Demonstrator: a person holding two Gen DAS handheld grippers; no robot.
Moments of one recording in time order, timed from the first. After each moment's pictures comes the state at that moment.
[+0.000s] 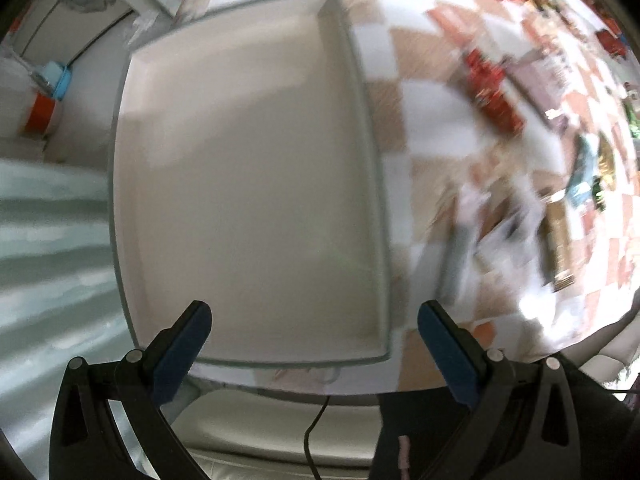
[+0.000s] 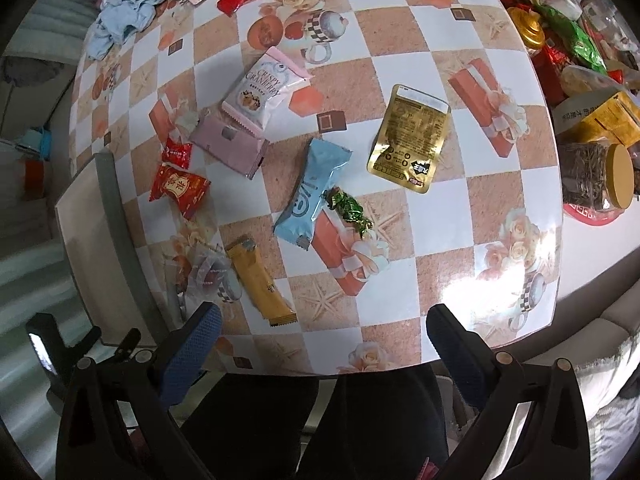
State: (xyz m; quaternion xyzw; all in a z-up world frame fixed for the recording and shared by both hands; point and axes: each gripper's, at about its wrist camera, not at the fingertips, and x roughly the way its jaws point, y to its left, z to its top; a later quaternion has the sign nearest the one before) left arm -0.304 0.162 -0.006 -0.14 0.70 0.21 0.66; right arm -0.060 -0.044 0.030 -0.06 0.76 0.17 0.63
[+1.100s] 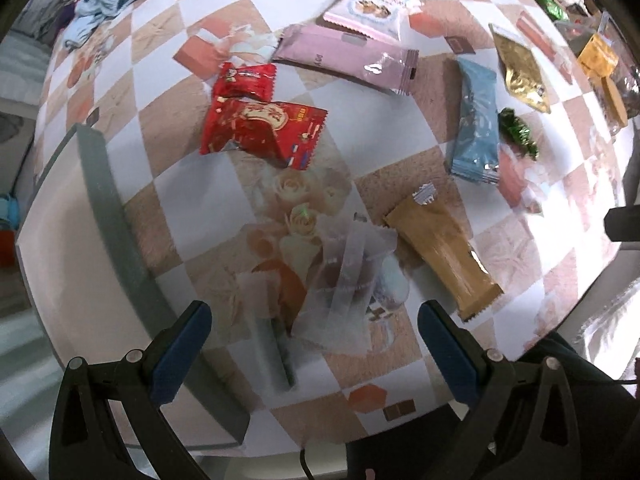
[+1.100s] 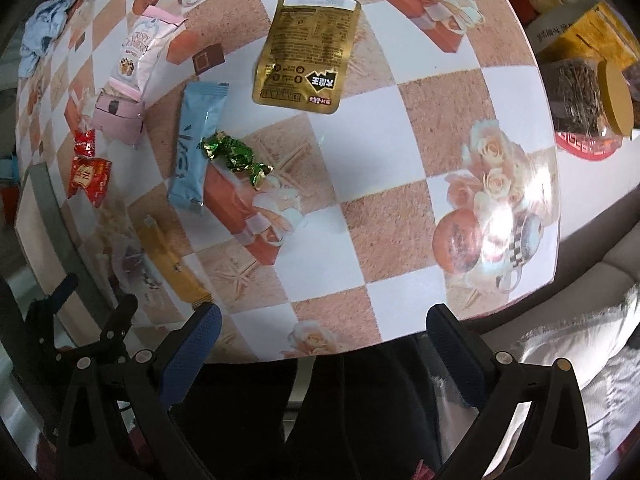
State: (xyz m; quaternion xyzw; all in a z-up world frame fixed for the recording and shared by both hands) left arm -0.212 0.057 -0.044 -0.01 0.73 0.05 0.68; right arm -0.068 -0.107 -0.031 -0.05 0.82 0.09 0.57
